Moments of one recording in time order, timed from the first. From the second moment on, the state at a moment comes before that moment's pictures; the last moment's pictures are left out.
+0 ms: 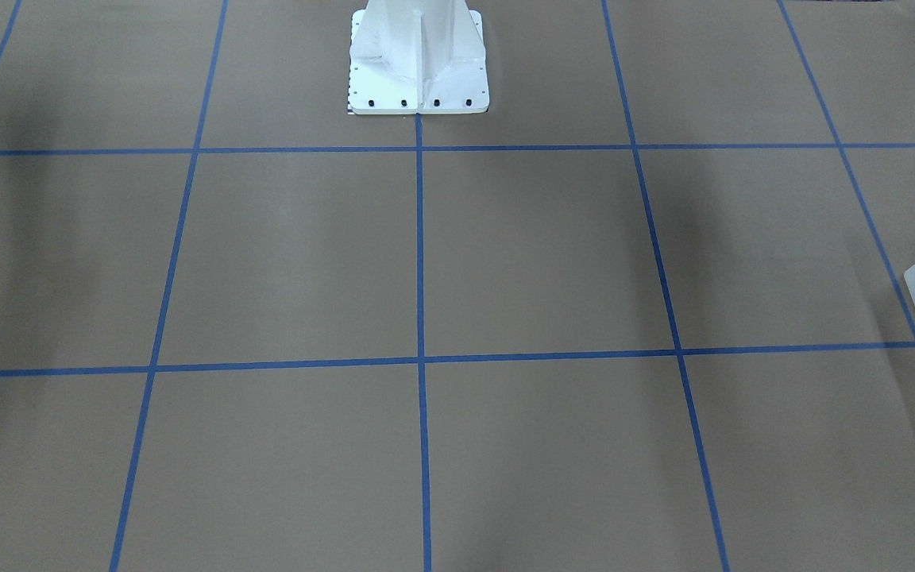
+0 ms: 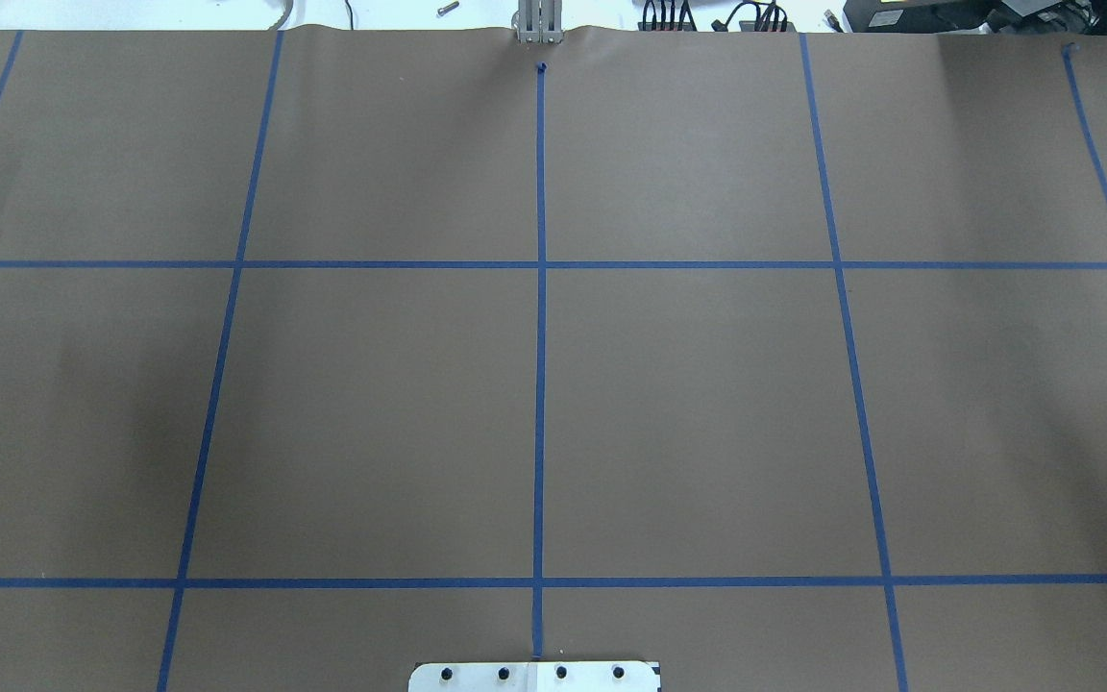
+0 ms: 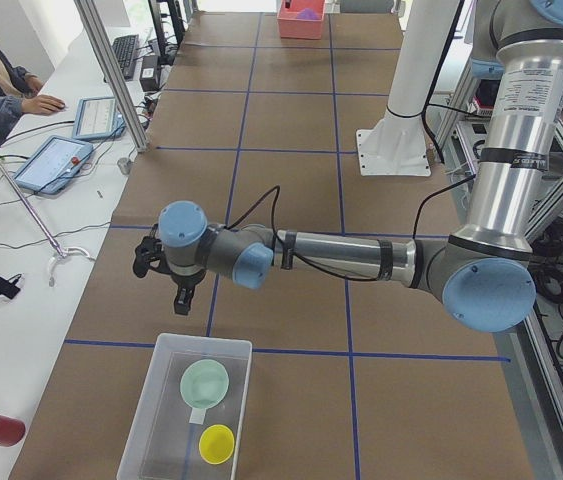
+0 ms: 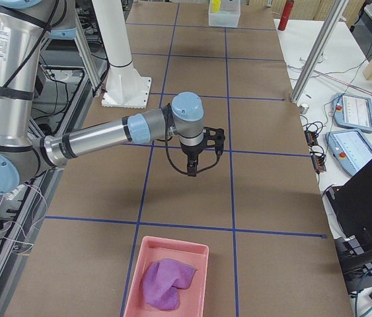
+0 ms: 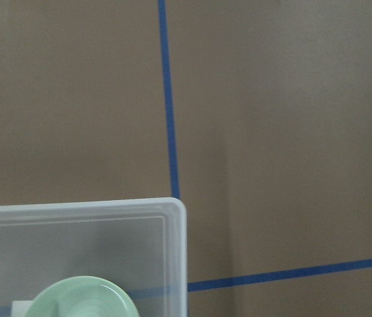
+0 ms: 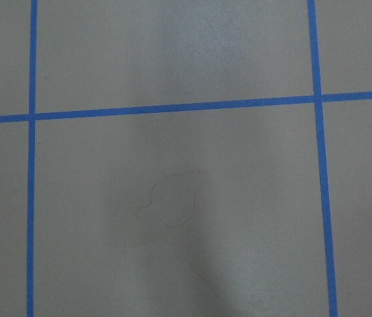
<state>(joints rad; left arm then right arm) -1.47 -1.70 -1.59 -1.81 -2.39 -0.27 1.43 -1.78 2.09 -1.57 2.39 0.37</state>
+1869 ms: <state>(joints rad) -1.41 -1.41 -1.97 -1.62 -2.36 -0.25 1.43 -1.79 2.05 -1.57 2.35 0.35</state>
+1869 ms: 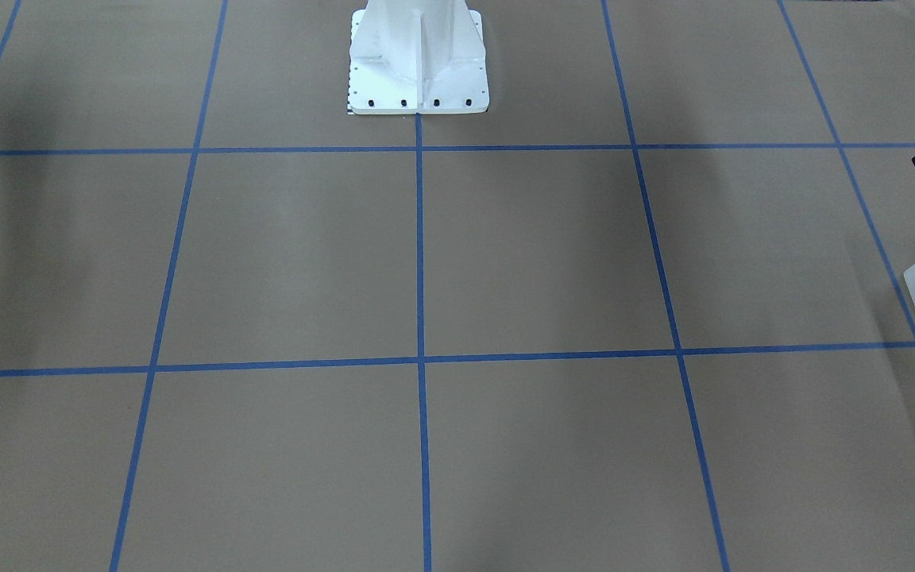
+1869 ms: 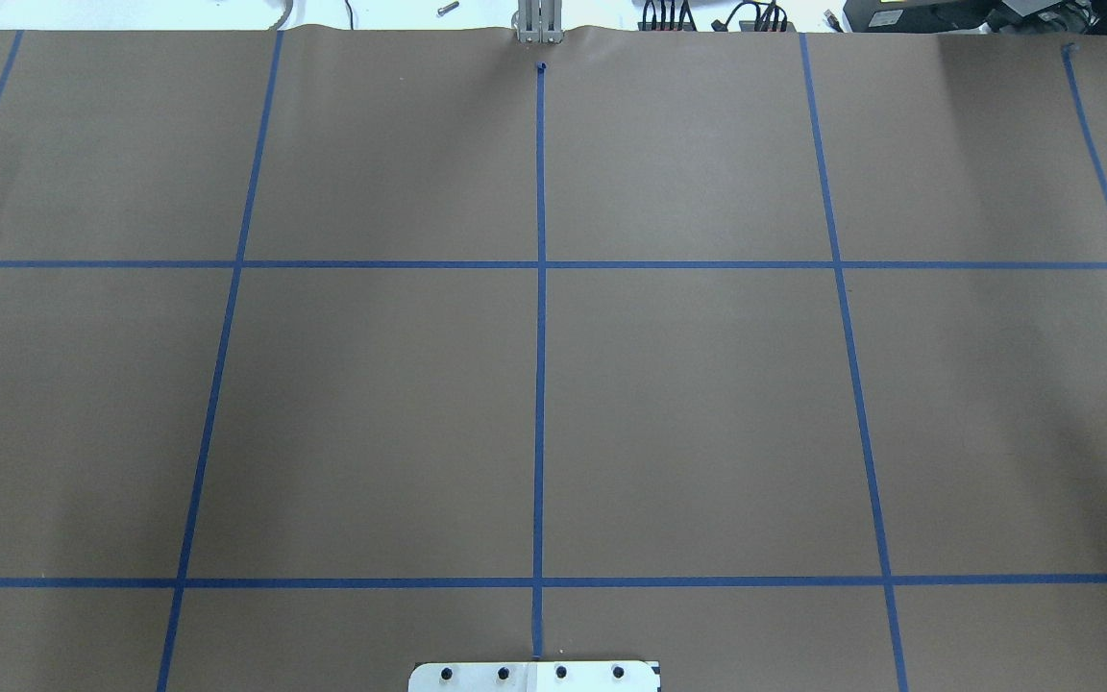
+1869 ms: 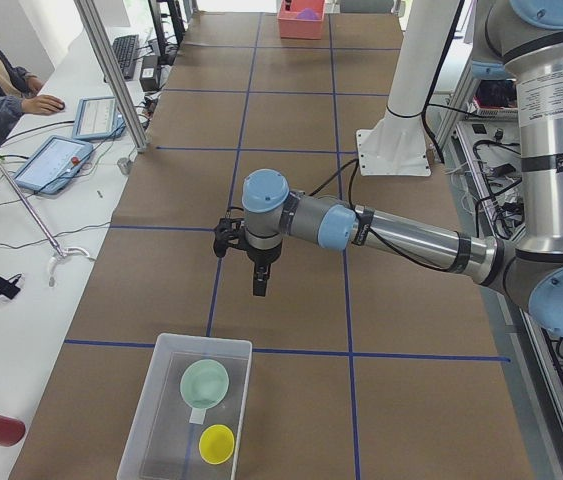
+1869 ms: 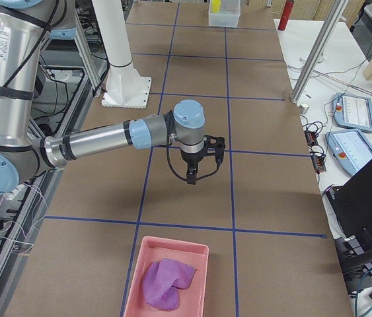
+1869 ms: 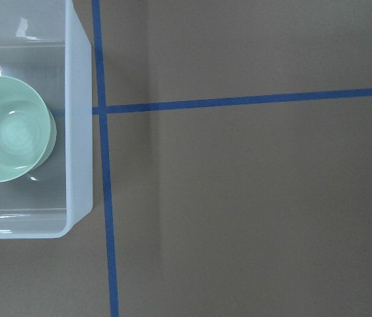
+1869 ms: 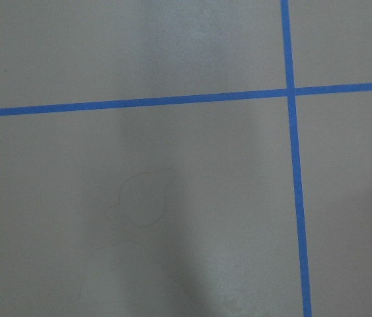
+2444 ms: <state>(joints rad) -1.41 -1.41 -1.96 -1.63 -2.34 -0.25 1.43 -1.78 2.05 -1.57 2.35 0.35</state>
